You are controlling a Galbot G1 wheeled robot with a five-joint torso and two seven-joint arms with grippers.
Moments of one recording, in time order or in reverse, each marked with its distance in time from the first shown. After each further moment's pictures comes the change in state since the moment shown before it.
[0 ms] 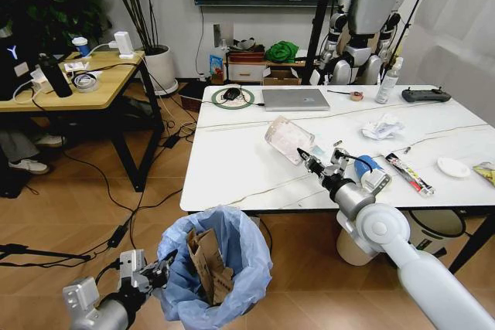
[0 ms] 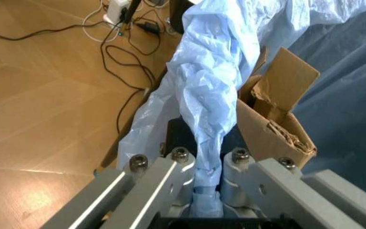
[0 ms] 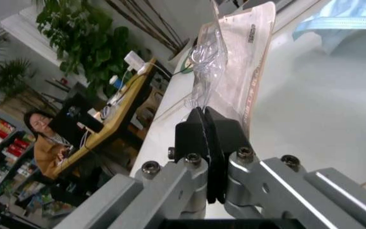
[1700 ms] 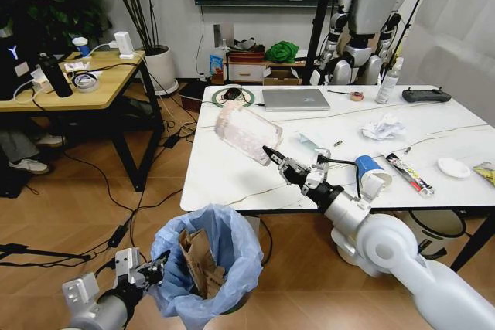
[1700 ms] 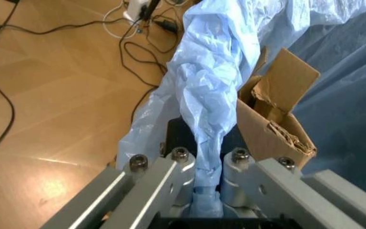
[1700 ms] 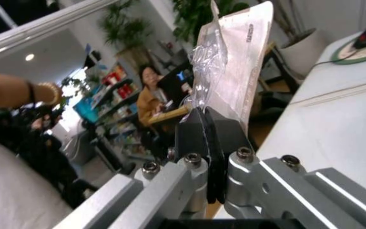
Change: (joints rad) left arm -0.020 -0.002 0.006 -0.019 -0.040 0.021 -0.116; right arm -0.039 -0.176 -0.100 0.280 -0.047 0.045 -0.273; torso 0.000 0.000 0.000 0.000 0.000
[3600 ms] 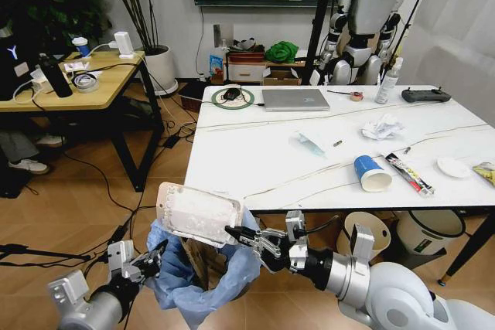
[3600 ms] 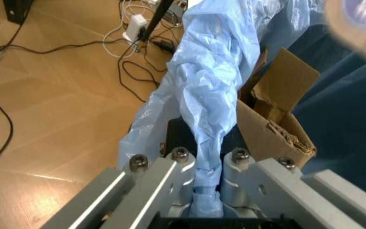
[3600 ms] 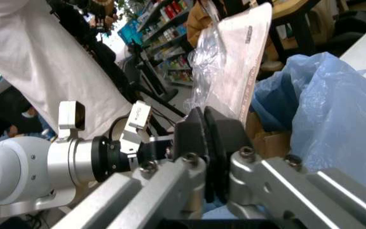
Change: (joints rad) left arm 0.014 -0.033 -0.055 -0.053 -0.007 -0.004 0.004; right arm -0.069 -0.167 -0.221 0.071 -0.113 0.003 -0.182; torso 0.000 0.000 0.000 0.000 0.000
